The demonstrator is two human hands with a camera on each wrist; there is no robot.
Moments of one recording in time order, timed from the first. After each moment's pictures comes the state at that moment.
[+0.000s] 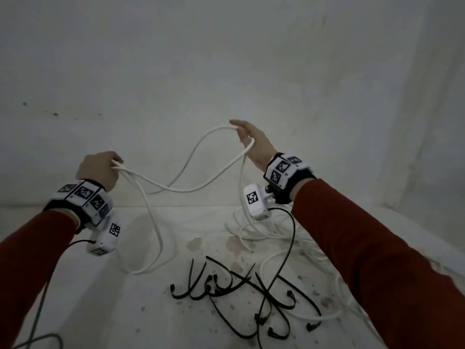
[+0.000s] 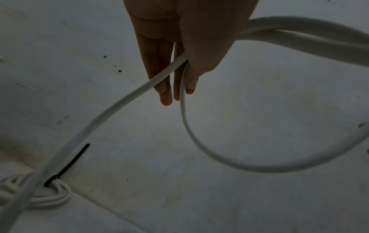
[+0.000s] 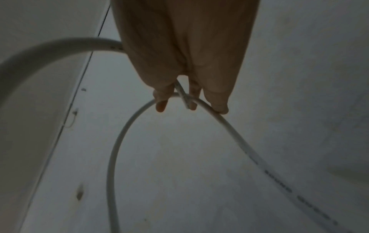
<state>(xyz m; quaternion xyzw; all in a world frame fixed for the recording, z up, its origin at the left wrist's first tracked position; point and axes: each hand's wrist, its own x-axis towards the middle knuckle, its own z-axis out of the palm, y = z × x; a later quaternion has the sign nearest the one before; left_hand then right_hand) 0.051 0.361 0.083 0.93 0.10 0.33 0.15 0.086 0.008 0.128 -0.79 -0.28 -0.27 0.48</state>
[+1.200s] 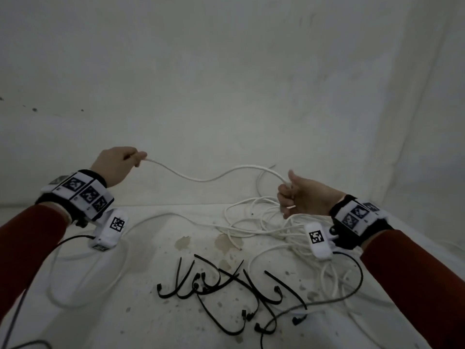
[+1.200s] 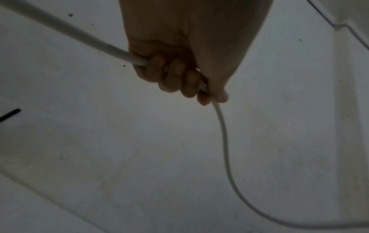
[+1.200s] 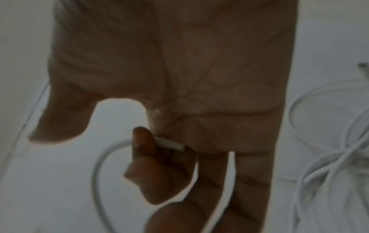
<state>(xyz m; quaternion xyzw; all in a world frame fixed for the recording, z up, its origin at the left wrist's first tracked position) 0.039 0.303 0.102 0.94 -0.06 0.24 0.24 0.013 -0.131 0.065 -0.66 -0.17 0.25 0.69</state>
